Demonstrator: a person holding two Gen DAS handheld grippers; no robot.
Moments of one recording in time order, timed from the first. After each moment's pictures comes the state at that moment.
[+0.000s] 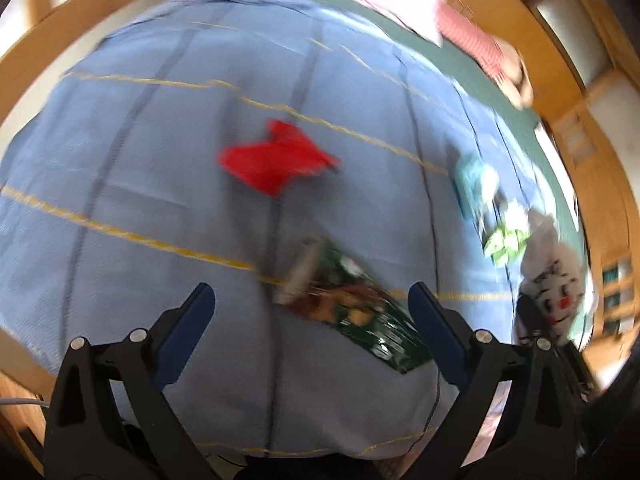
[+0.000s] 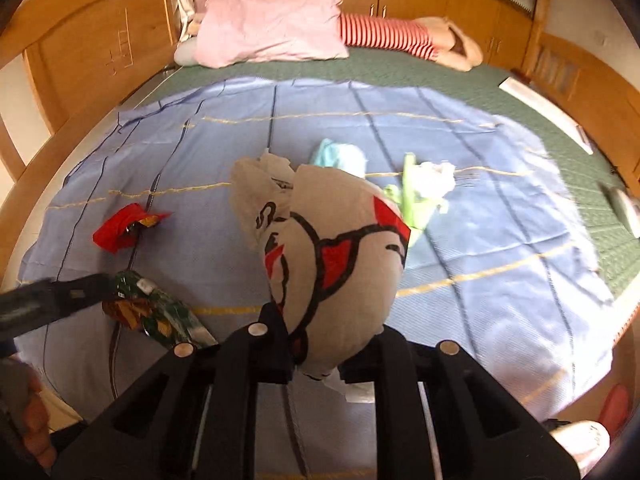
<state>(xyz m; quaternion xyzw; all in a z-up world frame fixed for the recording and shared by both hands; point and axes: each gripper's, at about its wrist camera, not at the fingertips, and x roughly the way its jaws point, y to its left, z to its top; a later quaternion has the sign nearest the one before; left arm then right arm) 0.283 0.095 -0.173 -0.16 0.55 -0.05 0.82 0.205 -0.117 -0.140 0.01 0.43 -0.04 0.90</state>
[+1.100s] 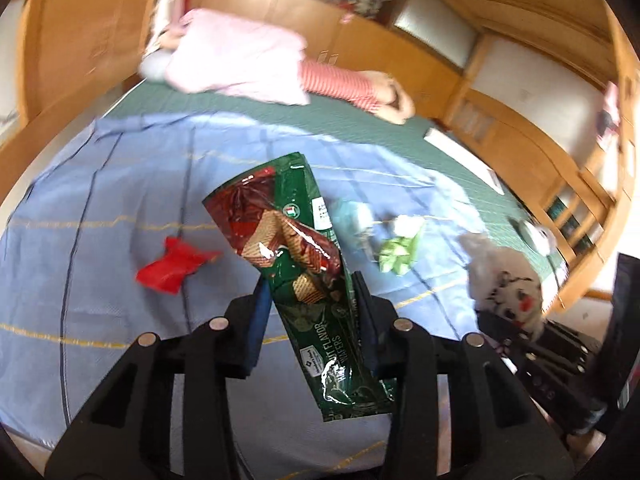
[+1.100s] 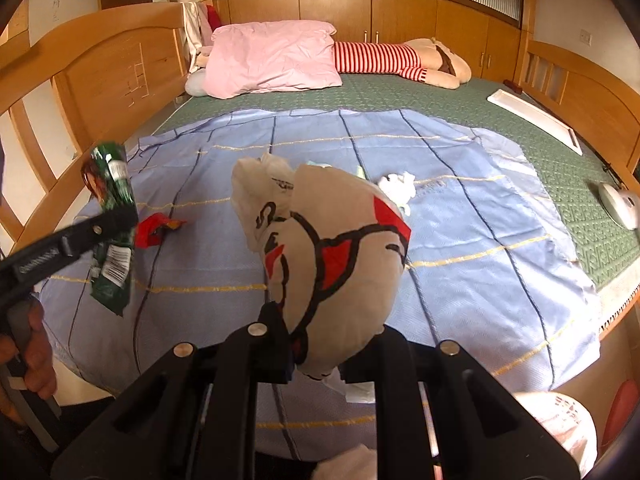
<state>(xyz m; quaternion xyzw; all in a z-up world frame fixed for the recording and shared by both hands) 0.237 0.060 -0.096 -0.08 0.36 -0.22 0.90 0.140 -0.149 -0.105 0.03 0.39 -0.02 0.92</state>
